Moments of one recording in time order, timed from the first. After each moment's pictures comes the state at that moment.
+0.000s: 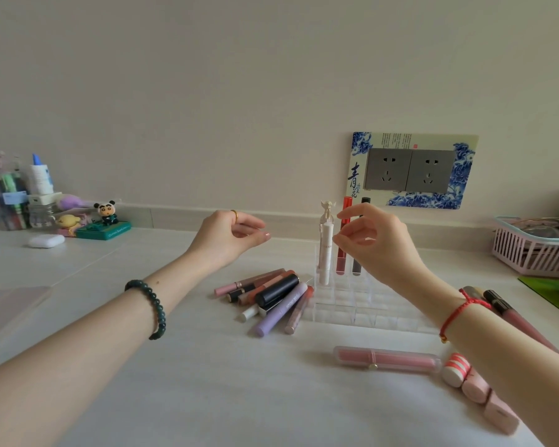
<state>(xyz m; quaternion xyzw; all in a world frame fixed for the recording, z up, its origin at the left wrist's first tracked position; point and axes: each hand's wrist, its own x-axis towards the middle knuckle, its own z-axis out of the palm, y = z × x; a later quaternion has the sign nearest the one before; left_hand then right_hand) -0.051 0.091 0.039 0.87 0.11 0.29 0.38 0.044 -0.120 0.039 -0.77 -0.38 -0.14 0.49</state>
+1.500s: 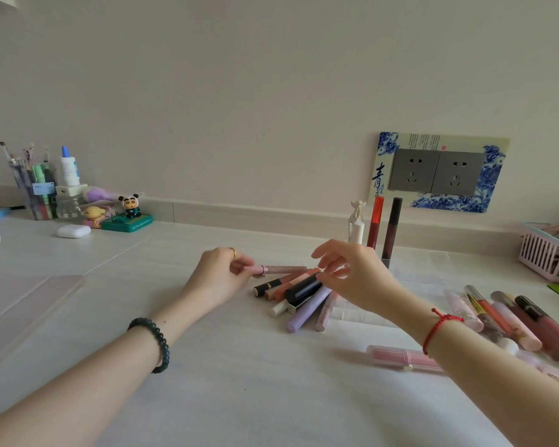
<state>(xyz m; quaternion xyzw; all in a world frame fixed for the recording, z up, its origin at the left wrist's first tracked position) -0.083 0.126 -0.016 0.90 0.17 0.30 0.28 0.019 -0.073 0.009 -0.81 -0.47 -0.07 0.35</state>
